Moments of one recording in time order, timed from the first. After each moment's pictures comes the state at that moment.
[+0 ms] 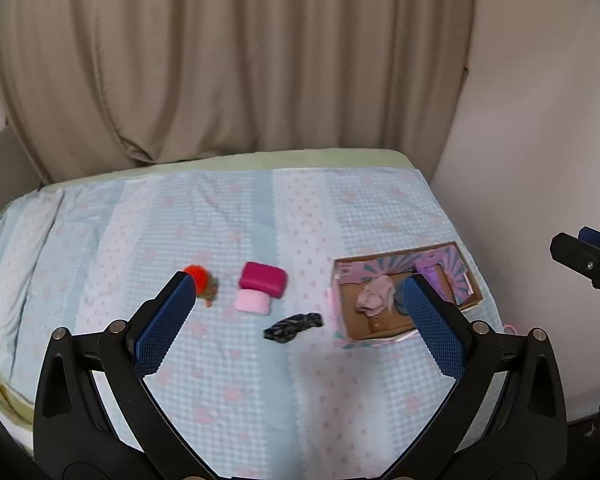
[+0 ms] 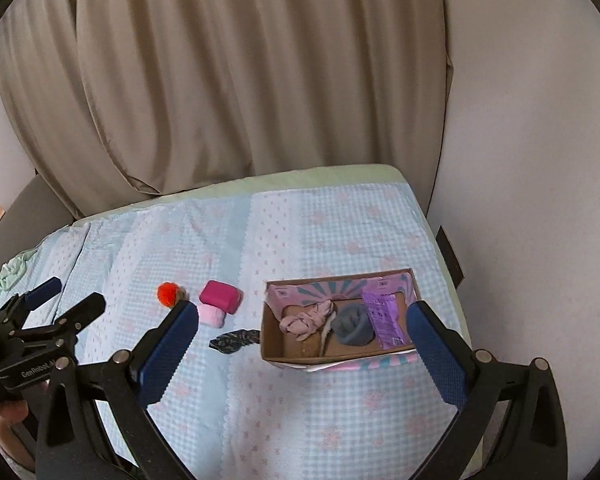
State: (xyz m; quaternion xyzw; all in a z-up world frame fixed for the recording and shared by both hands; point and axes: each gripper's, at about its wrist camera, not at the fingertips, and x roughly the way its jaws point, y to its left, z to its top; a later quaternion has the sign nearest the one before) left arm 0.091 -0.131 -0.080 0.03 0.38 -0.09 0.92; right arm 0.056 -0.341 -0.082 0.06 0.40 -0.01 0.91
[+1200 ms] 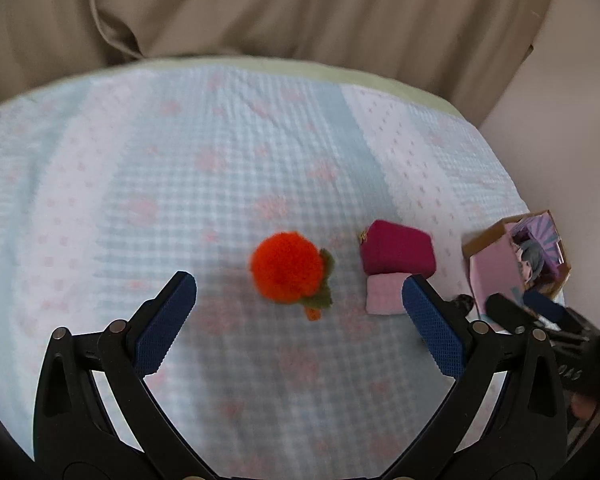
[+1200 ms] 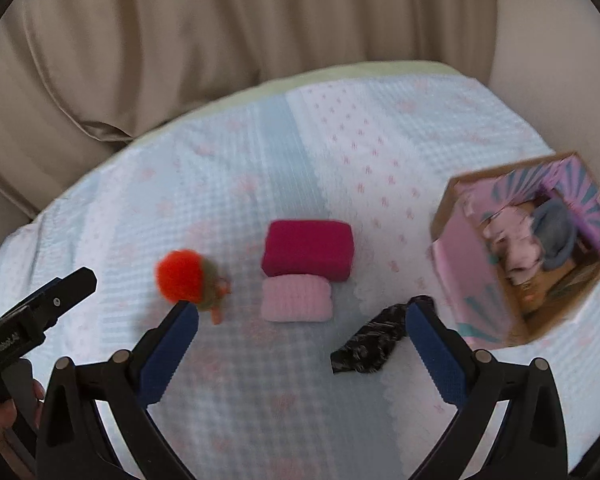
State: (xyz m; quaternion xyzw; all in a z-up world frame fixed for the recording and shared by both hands) left arm 0.305 0.141 -0.334 -0.04 0.47 -0.16 0.86; right arm 0.230 -0.094 -0.367 0.13 0.47 -0.09 0.87
